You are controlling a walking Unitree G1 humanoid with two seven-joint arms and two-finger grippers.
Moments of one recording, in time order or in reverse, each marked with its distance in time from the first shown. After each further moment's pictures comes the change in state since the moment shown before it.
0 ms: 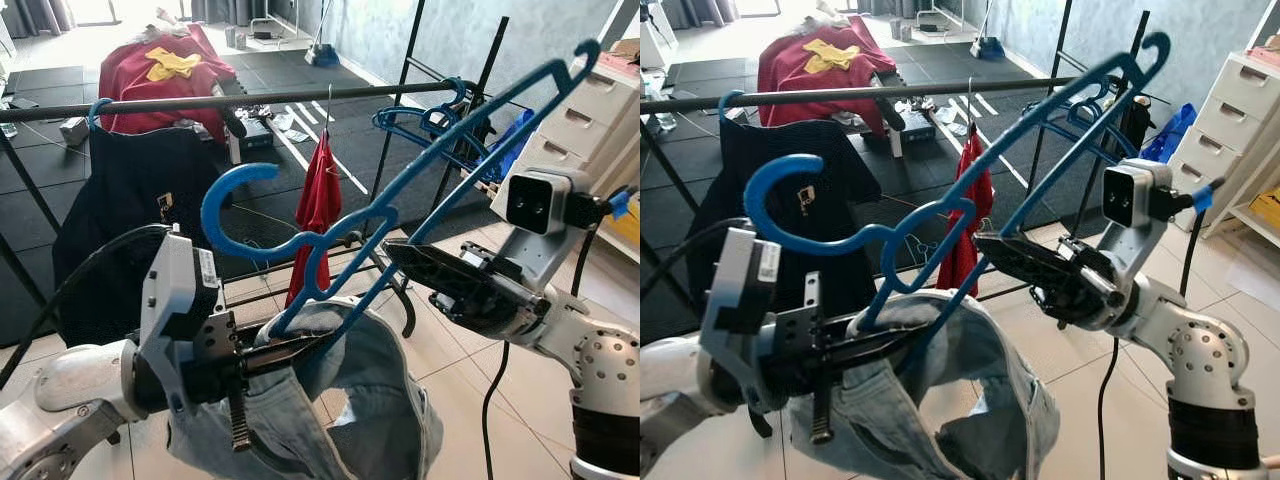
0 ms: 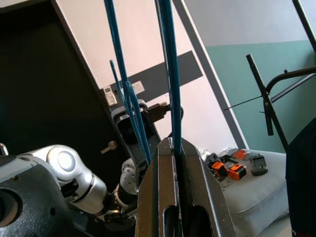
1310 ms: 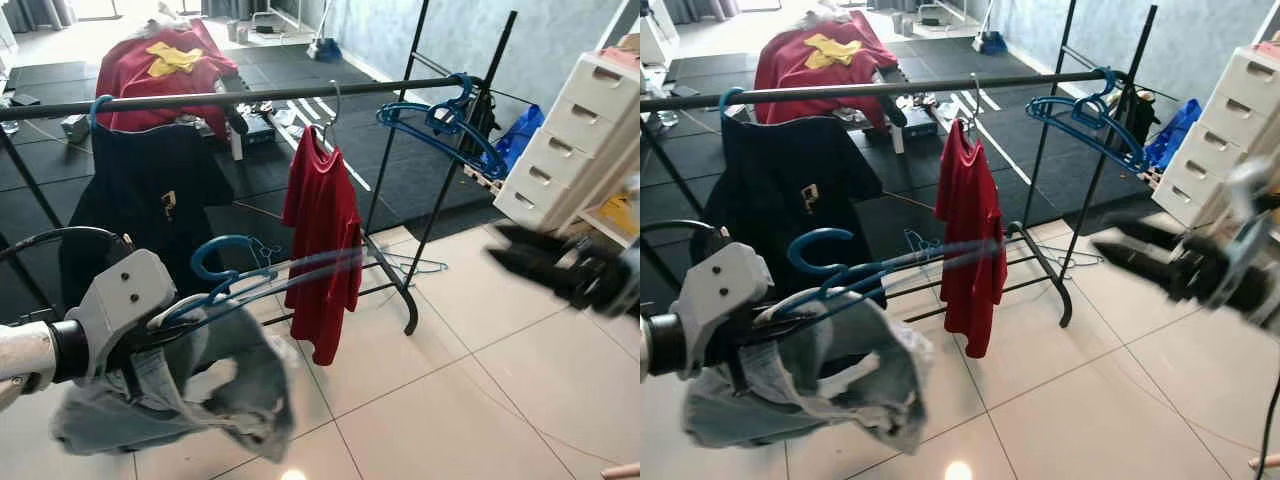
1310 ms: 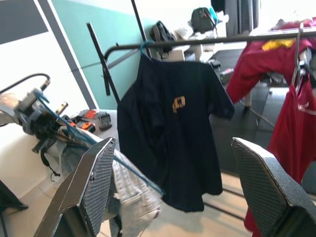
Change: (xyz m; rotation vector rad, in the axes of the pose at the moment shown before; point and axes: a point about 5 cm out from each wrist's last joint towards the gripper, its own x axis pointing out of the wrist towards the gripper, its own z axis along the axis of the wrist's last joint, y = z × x) left arm -0.078 0.061 -0.024 0.363 0.757 0.232; right arm -0.100 0.009 0.084 -0.412 0.198 -0.556
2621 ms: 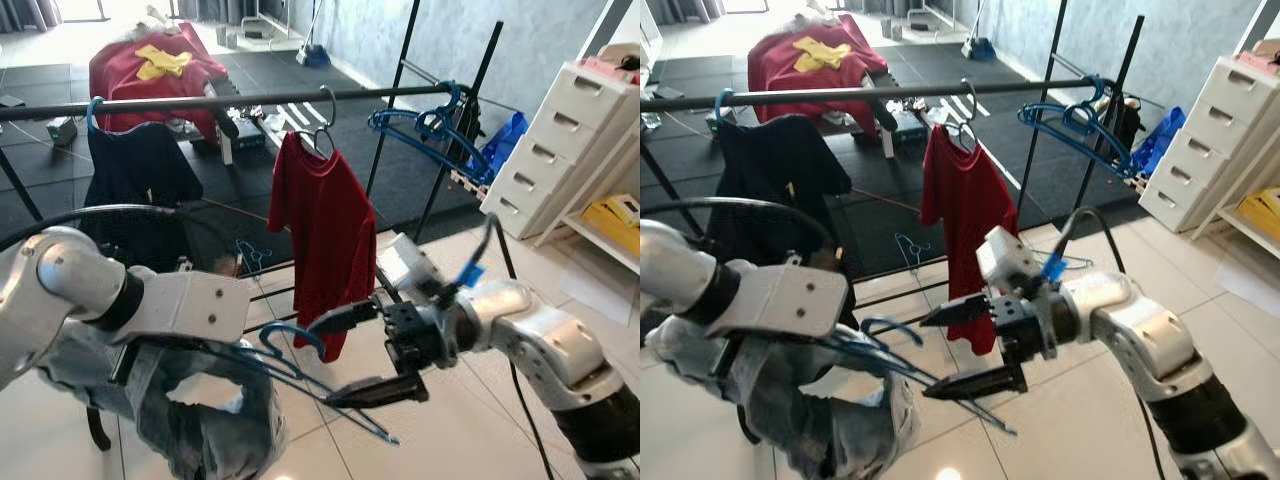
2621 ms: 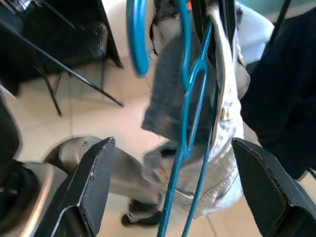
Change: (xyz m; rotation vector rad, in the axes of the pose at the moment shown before) left arm 0.019 0.019 0.062 0.362 0.243 -0.378; right arm 0.129 0.086 -0.103 -0.183 0.485 0.657
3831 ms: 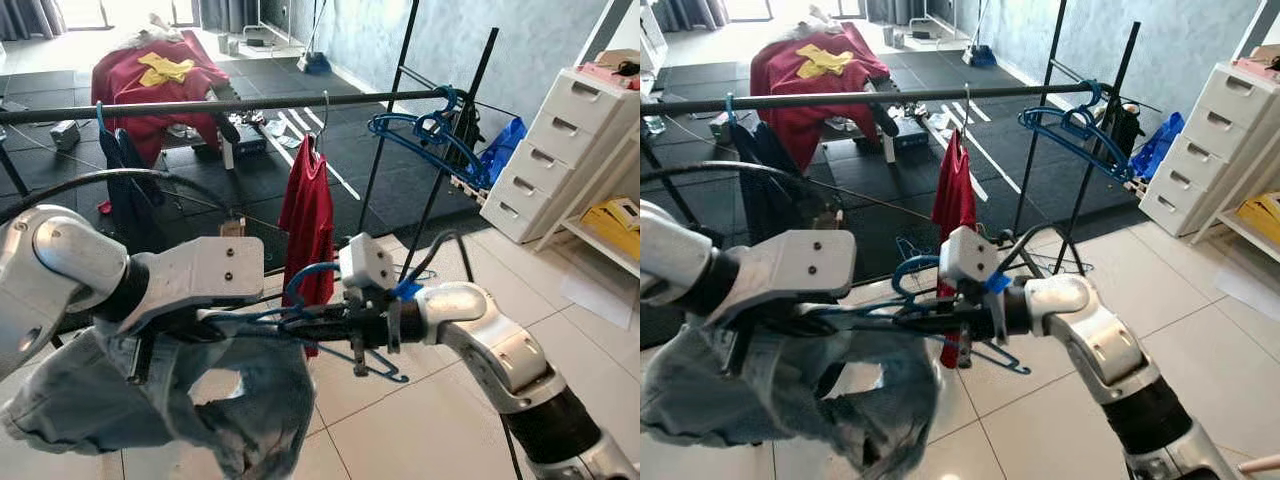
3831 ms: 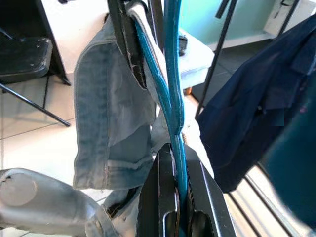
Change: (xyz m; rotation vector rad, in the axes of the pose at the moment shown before) left arm -0.014 0.000 0.028 -0.110 -0.161 -0.064; right arm 0.025 -0.020 -0.001 -0.088 -0.089 -0.225
